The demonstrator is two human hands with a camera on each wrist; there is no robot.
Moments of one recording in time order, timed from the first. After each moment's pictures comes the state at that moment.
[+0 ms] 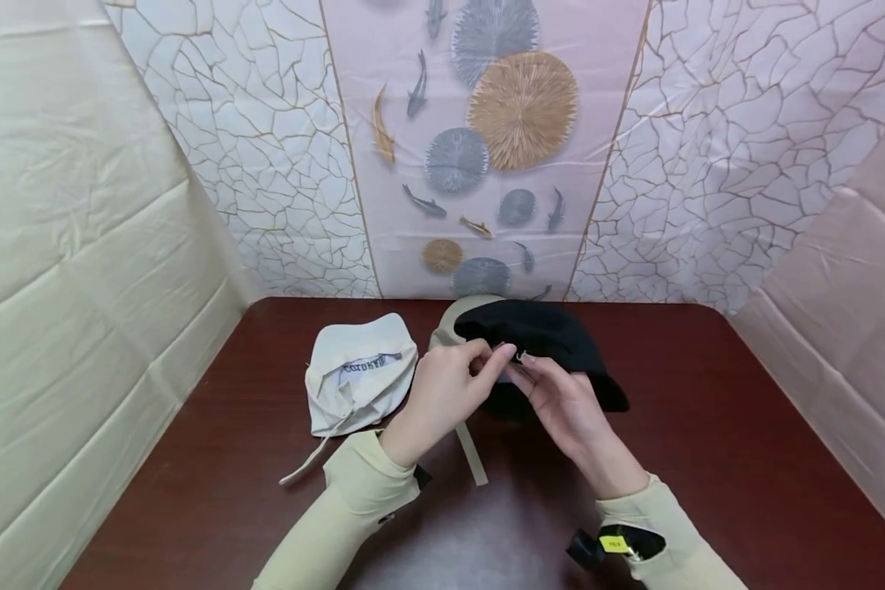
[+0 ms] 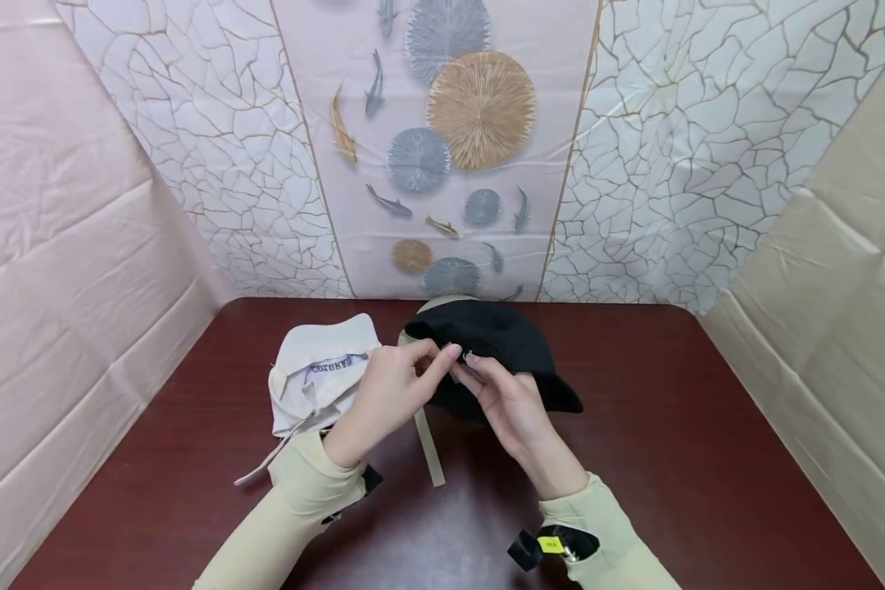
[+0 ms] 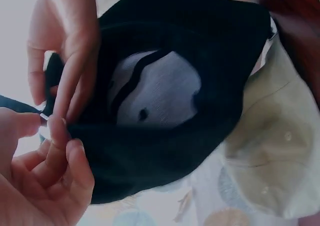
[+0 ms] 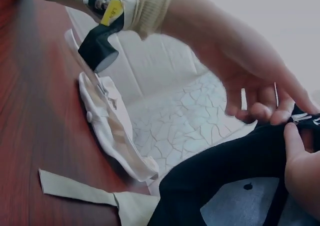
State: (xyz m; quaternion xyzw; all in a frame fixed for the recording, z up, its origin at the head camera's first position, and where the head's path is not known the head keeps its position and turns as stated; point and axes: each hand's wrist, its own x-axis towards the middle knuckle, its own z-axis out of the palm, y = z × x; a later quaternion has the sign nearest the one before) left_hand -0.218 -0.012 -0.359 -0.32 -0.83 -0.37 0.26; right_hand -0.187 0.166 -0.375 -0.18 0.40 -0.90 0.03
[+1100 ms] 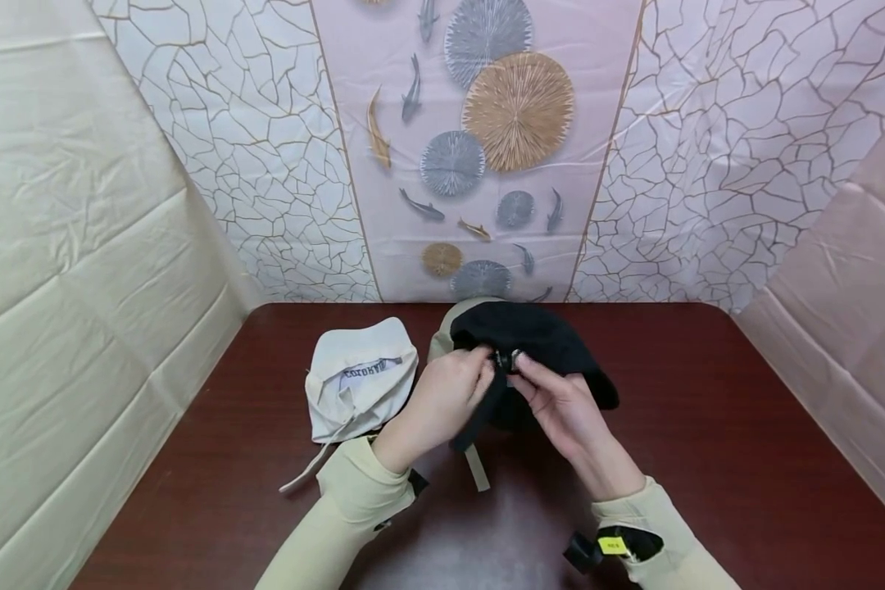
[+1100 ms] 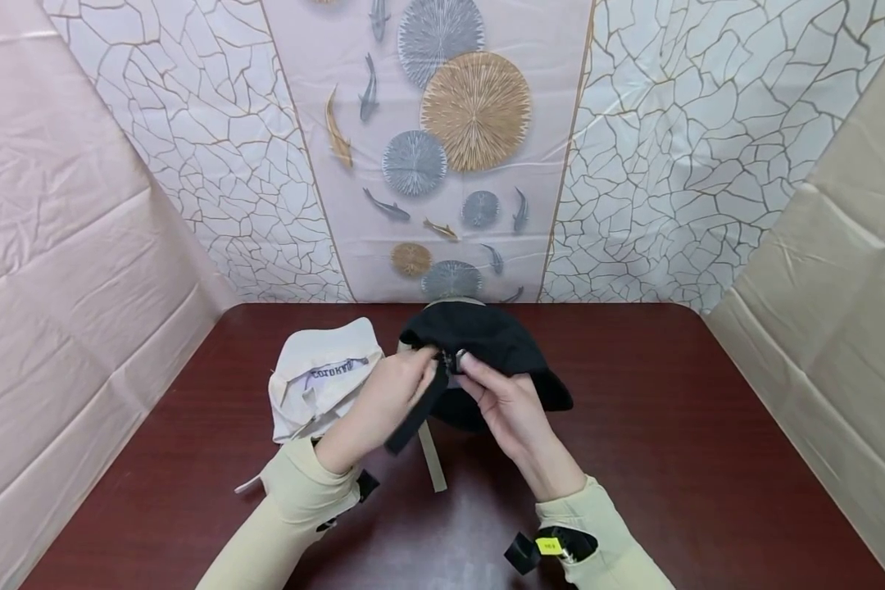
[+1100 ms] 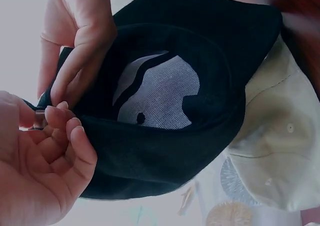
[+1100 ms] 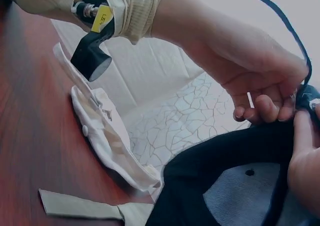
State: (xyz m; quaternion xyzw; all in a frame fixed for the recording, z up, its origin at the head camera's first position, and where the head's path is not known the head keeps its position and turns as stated) left_hand -0.219 -0.016 -0.356 -0.39 -0.85 -0.28 0.20; right_hand -0.193 0.167 -0.378 -0.15 0.34 -0.93 0.04
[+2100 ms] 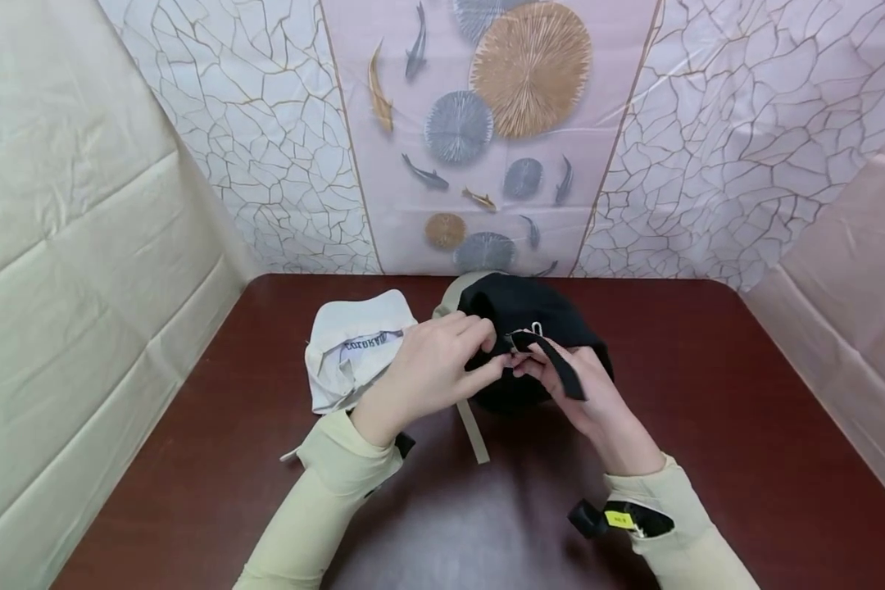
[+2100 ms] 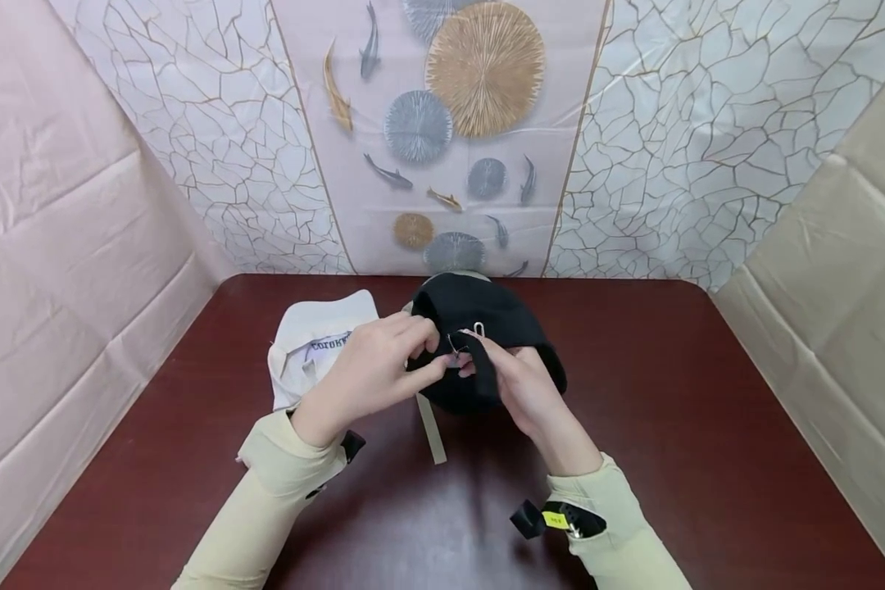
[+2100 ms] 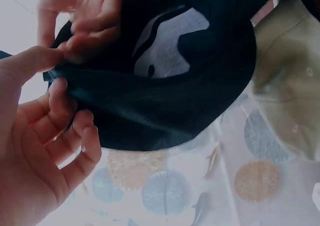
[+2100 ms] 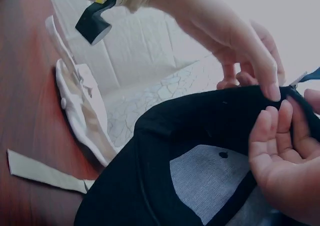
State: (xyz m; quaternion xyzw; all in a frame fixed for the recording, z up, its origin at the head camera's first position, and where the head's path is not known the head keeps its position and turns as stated) left_hand -0.224 -0.035 -0.347 -0.46 -0.80 -0.20 0.33; right_hand -0.187 0.177 -0.371 -0.18 0.57 -0.80 0.03
